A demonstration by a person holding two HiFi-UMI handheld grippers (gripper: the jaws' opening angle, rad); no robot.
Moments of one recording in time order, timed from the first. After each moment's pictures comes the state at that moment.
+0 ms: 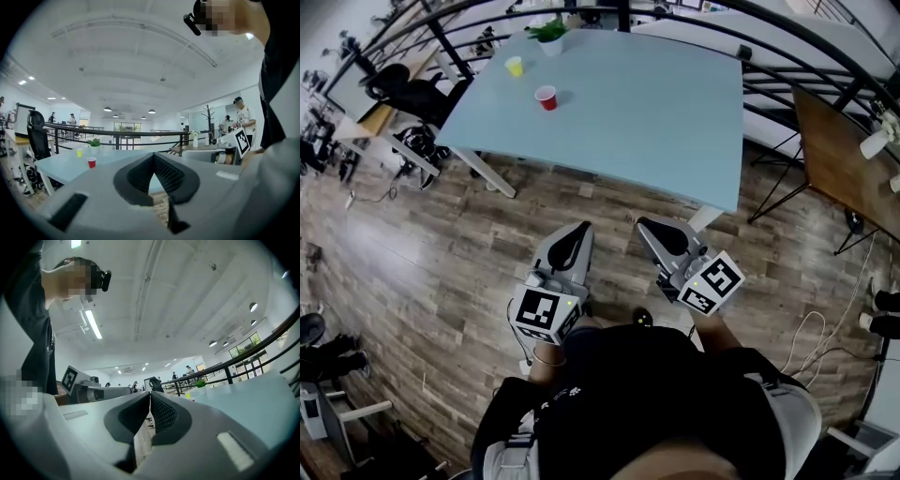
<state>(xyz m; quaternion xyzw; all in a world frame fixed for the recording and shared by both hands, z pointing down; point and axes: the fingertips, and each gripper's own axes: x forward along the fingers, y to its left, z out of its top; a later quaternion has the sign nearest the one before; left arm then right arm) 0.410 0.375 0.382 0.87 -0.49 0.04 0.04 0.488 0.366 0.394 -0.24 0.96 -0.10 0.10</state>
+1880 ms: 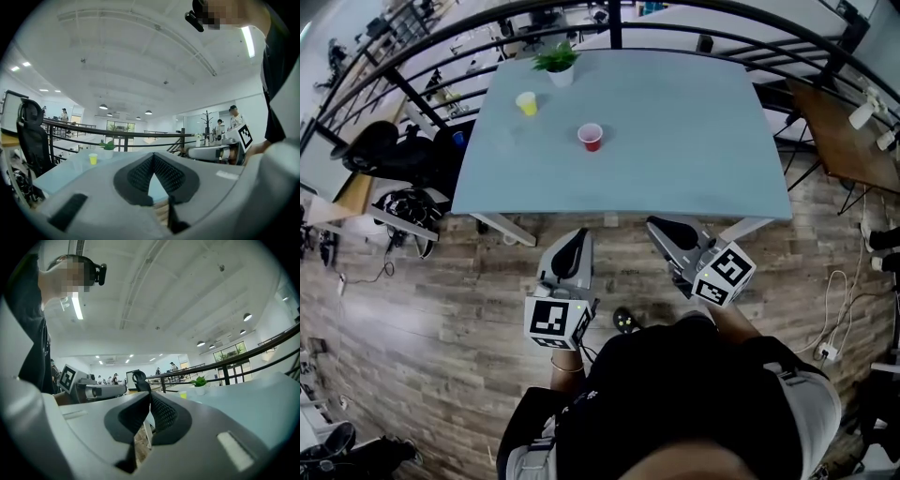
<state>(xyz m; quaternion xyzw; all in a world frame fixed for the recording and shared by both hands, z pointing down) 0.123 0.207 0.376 0.90 -0.44 0.02 0.05 0.226 0.213 0.386 -0.35 0.93 -0.09 0.04</state>
